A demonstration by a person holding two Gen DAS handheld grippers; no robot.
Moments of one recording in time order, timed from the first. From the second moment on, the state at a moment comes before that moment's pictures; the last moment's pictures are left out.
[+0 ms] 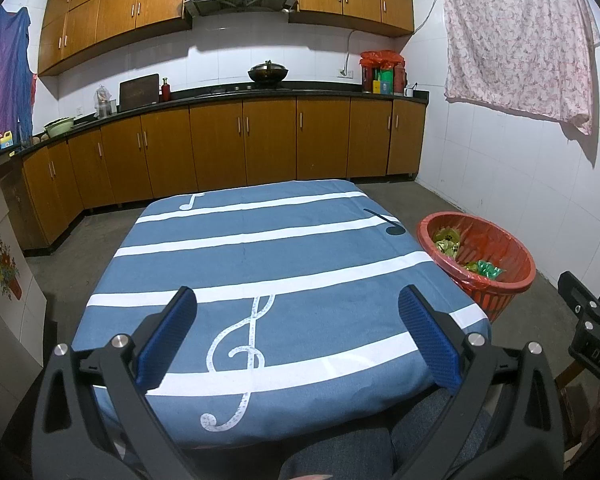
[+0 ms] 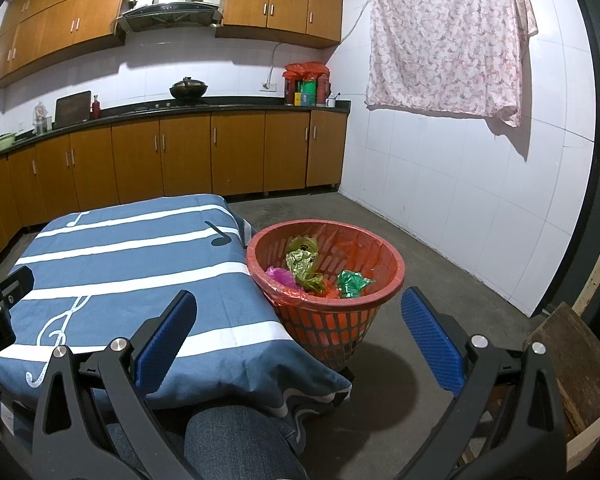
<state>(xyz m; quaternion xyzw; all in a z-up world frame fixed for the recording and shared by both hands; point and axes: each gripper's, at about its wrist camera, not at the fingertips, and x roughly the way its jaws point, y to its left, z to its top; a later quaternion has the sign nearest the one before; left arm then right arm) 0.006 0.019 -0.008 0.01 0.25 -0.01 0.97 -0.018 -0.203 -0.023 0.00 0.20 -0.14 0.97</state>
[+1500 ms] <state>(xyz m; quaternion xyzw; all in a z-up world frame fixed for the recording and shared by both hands) 0.005 0.023 -0.012 0.01 0.26 -0.01 0.97 -0.017 -0.204 -0.022 0.00 0.20 -0.14 0.97</state>
